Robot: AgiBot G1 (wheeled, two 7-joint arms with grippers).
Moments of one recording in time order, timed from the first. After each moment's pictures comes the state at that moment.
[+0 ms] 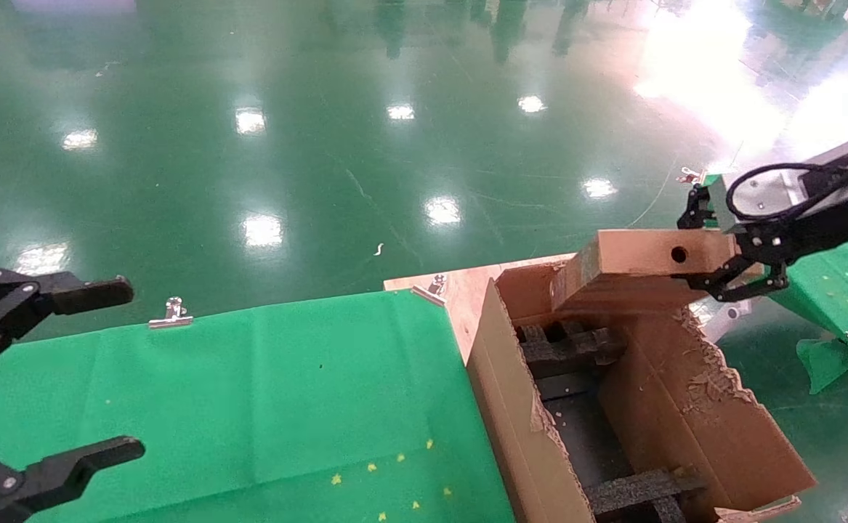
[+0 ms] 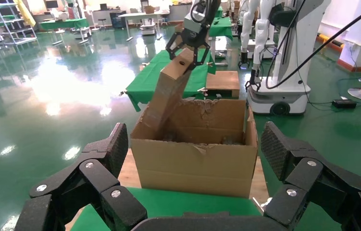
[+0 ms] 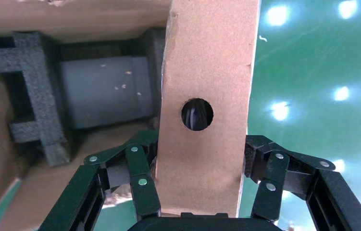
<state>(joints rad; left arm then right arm) -1.09 0.59 0.34 -1.26 0.69 1.47 -0.15 2.31 -0.68 -1.54 0.38 -1.34 -1.60 -0.45</state>
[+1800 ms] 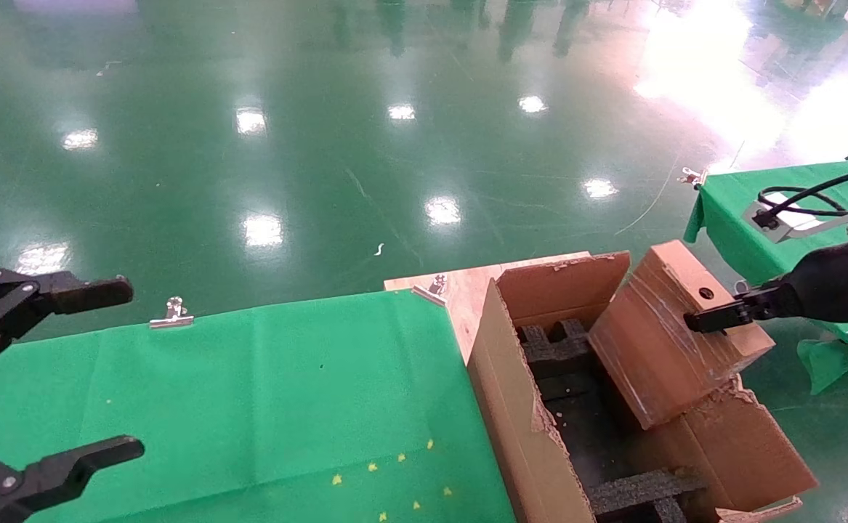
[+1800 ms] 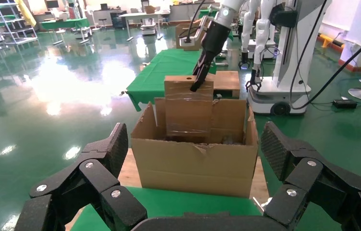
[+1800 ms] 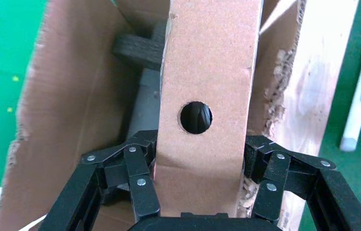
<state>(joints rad) -1.09 0.59 0.34 -1.26 0.68 1.47 -0.15 2.06 -0.62 -1.59 0.12 -1.17 -1.45 0.46</state>
